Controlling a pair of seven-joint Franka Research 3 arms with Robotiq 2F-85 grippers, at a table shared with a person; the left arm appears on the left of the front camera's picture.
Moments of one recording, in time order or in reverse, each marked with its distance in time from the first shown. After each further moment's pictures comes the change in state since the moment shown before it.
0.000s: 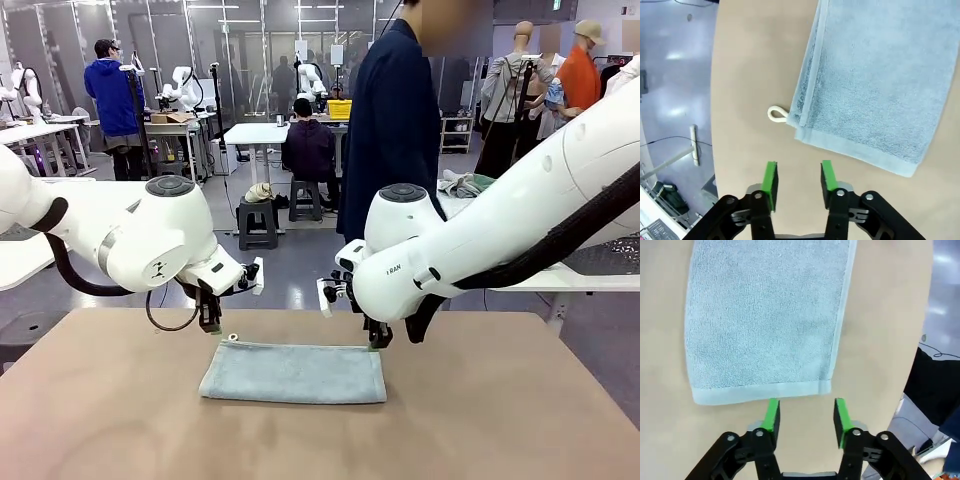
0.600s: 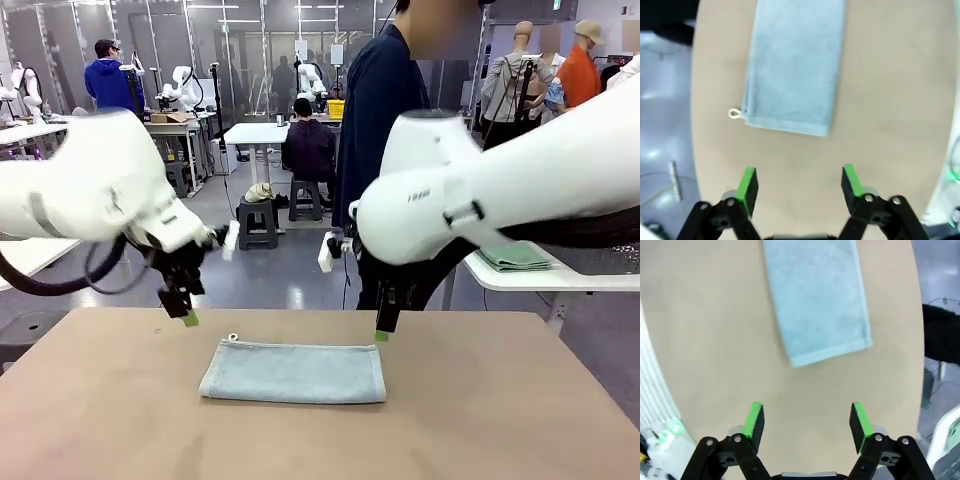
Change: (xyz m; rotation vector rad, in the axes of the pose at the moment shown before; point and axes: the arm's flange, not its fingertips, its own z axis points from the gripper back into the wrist) left arm -0.044 -0.025 0.145 -0.203 -0.197 -0.072; right arm 0.006 0.064 0.155 0.113 -0.018 -0.369
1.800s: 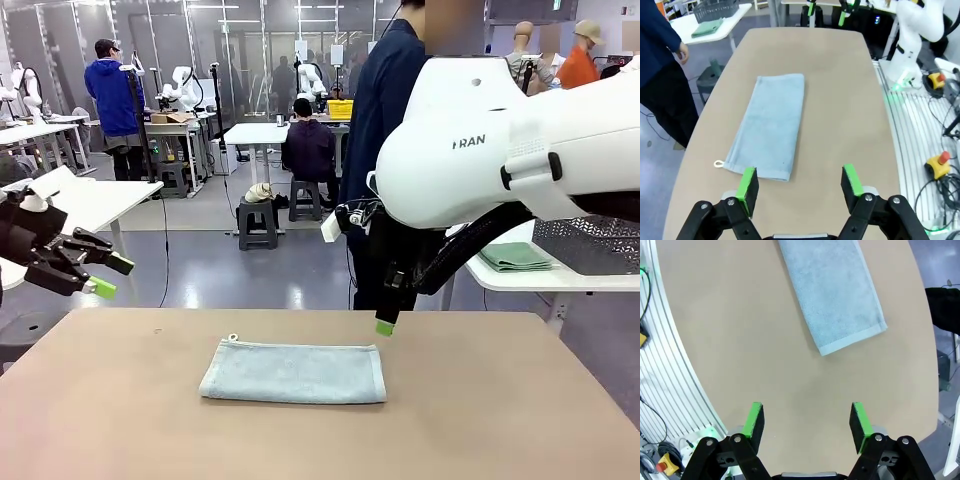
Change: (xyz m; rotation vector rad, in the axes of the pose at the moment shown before) left arm -0.177 -0.023 0.035 -0.101 -0.763 0.128; right arm -0.010 0.030 0.038 0.029 -0.028 -0.125
